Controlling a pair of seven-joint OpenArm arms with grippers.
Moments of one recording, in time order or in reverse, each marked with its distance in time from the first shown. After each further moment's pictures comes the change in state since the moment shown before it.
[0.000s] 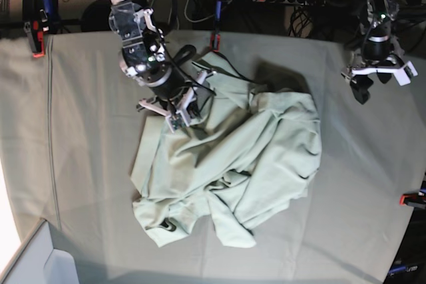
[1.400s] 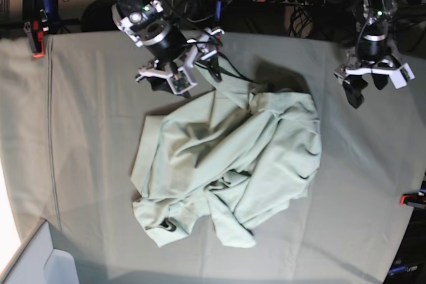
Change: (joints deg) left arm 1.9 0.0 2.8 4.0 0.0 -0.1 -0.2; right arm -16.5 2.3 -4.0 22.9 -0.5 0.1 -0.9
